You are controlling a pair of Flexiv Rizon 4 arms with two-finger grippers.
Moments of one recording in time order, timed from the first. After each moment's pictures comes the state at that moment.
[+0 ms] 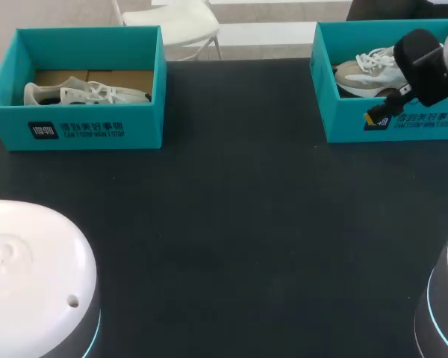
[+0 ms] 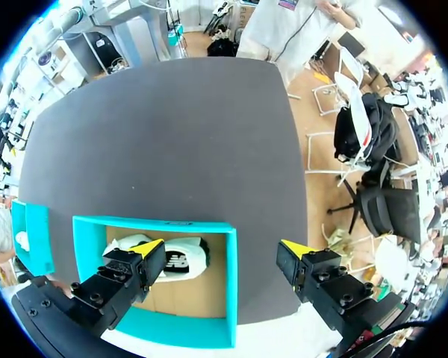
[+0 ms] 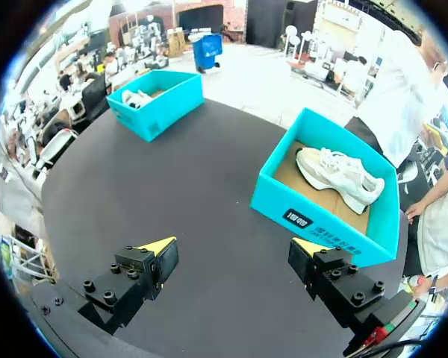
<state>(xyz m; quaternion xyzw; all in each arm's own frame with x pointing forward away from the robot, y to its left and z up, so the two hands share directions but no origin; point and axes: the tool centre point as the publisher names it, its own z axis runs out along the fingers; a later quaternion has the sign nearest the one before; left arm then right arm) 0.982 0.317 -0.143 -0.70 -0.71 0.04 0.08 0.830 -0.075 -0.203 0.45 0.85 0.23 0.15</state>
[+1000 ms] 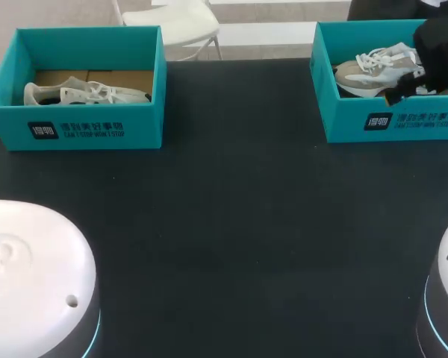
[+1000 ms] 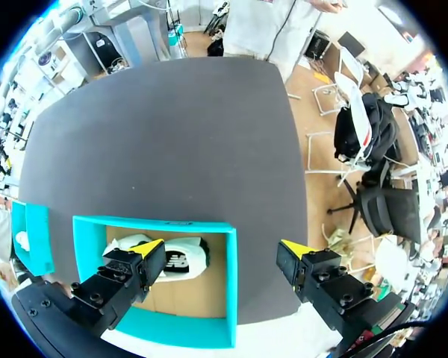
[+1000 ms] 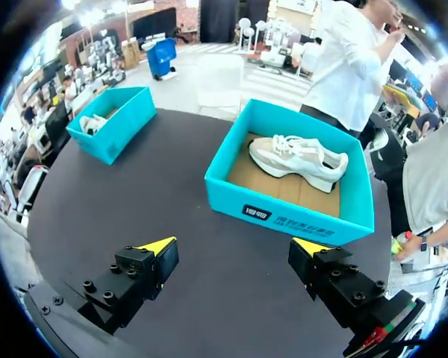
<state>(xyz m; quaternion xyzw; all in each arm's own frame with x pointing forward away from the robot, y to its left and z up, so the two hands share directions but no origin) 0.982 0.317 -0.143 -0.70 -0.71 0.04 0.08 0.863 -0.125 -0.189 0.57 0.78 0.20 0.18</state>
